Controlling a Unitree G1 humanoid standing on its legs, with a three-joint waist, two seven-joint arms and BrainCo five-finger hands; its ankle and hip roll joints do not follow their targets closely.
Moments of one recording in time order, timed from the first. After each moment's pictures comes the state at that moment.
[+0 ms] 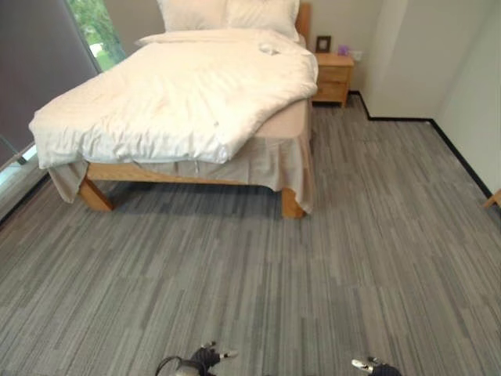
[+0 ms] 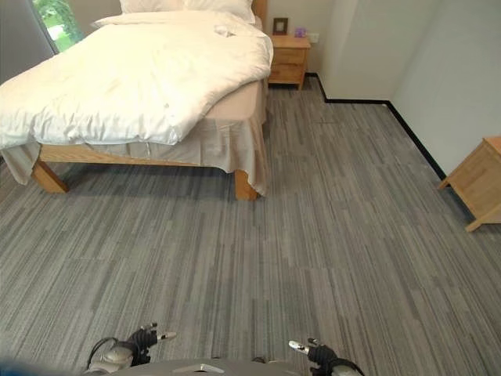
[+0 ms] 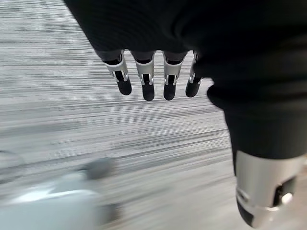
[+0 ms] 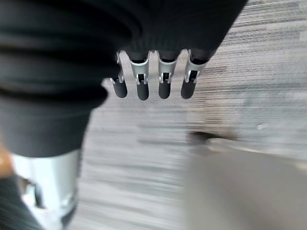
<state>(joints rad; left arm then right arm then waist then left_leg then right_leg) -0.08 0.27 -0.24 1.03 -0.20 -0.11 0.00 0.07 -0.31 0.14 0.91 0.49 -0.06 0.11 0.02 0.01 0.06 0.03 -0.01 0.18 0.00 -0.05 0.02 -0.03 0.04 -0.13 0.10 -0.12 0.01</state>
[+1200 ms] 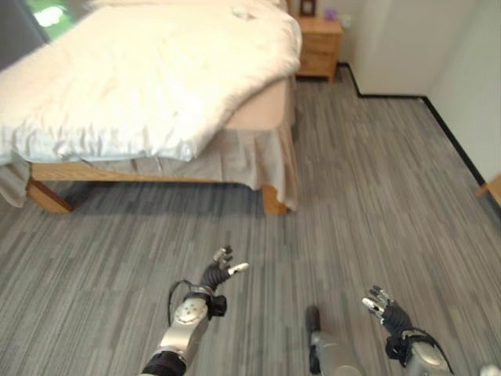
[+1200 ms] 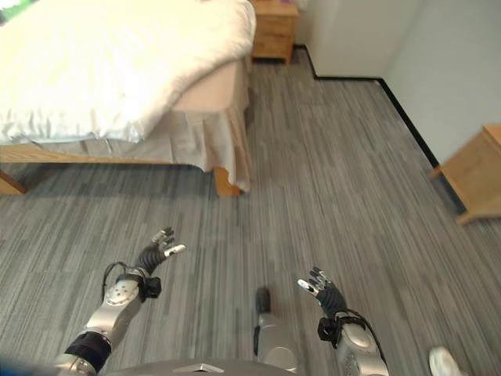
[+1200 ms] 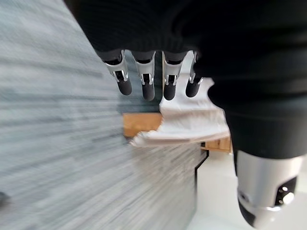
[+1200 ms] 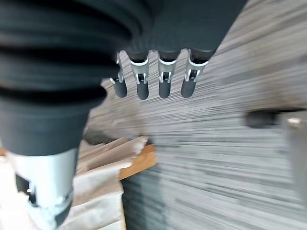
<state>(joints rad) -0.04 0.31 -0.26 0.59 -0.37 -0.16 -0.01 0.13 -0.34 0.16 0.58 0.51 -0.14 0.13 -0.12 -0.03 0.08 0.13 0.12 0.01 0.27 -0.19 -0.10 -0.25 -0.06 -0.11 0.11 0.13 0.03</state>
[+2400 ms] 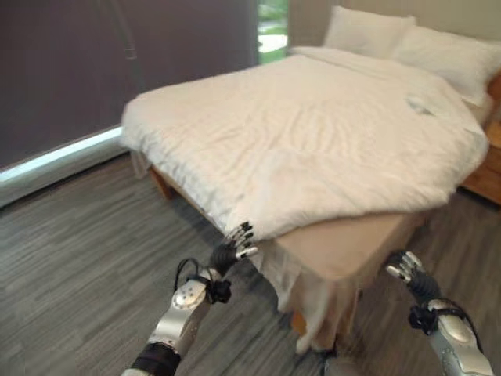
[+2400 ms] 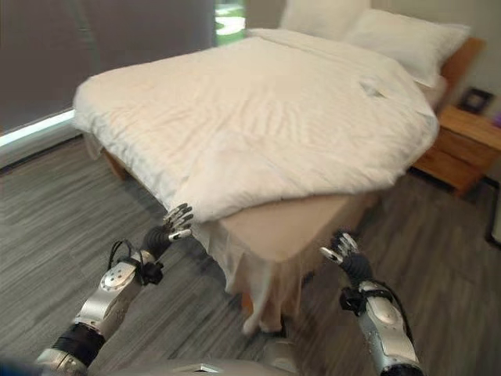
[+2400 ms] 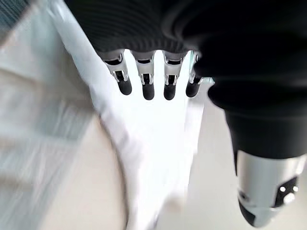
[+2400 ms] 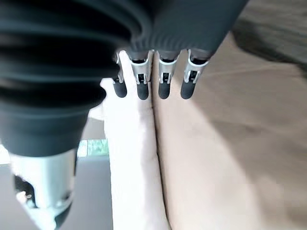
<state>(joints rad) -0.03 0.44 -0.30 0.35 -0.53 -0.15 -0.18 0.09 -0.41 0.01 0.41 0.52 -0.16 0.11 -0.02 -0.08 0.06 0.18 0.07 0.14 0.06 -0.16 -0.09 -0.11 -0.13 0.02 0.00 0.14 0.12</state>
